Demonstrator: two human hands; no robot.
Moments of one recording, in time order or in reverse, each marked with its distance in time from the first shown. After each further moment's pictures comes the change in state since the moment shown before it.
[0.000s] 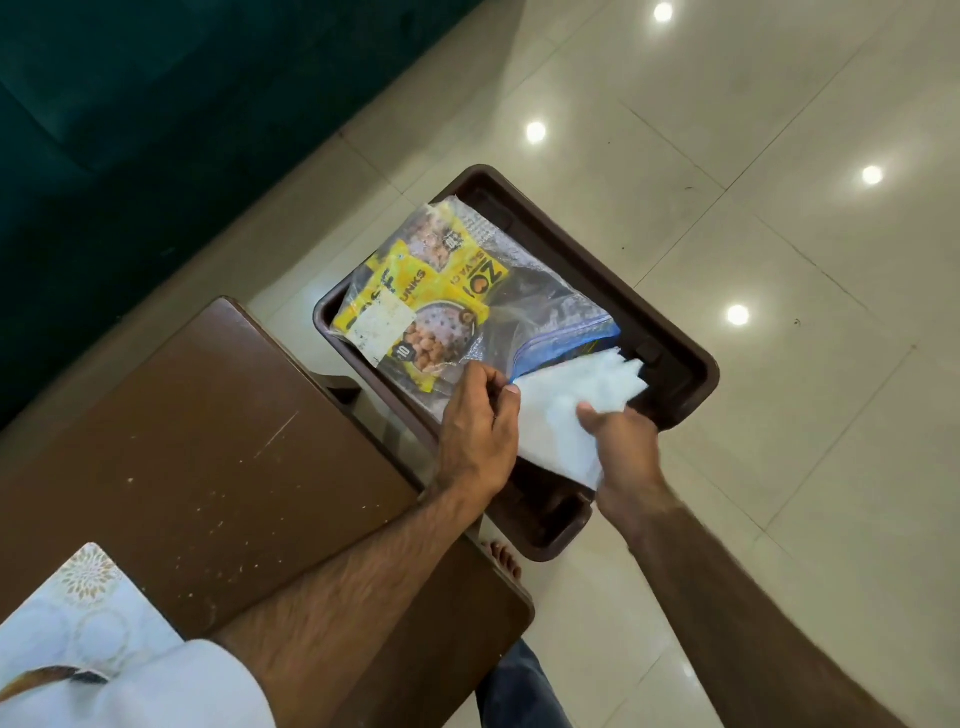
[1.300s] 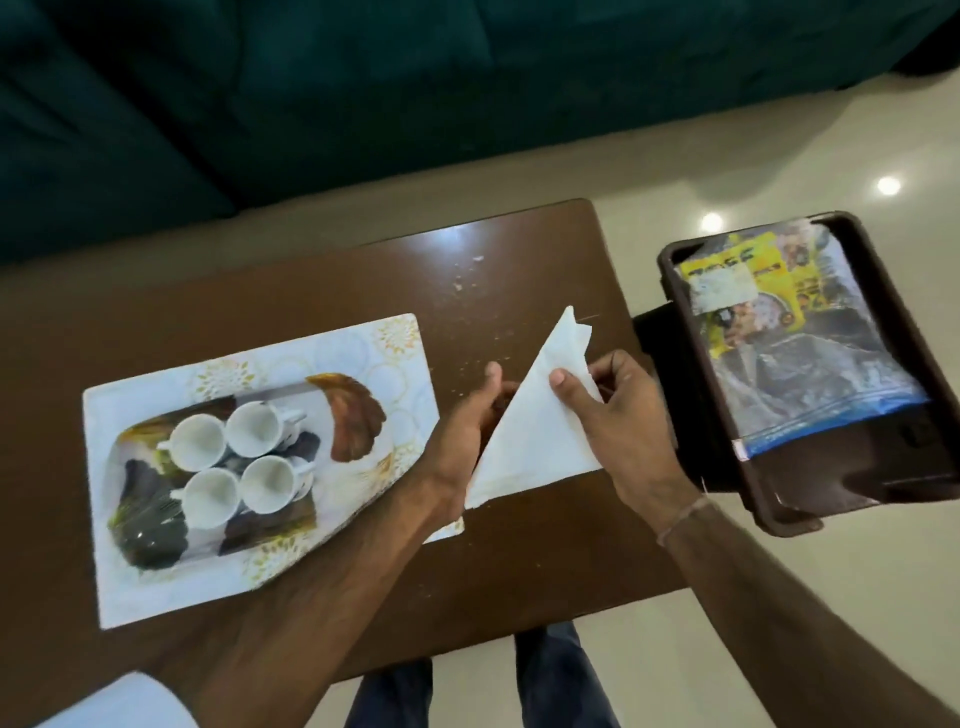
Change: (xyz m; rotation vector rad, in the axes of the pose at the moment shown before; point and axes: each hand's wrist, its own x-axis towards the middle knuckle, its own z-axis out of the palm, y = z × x) left_hand -0.196 -0.149 -0.265 -0.951 -0.080 -0.504; right_hand -0.231 0.146 0.157 -0.882 -0.623 -0.723
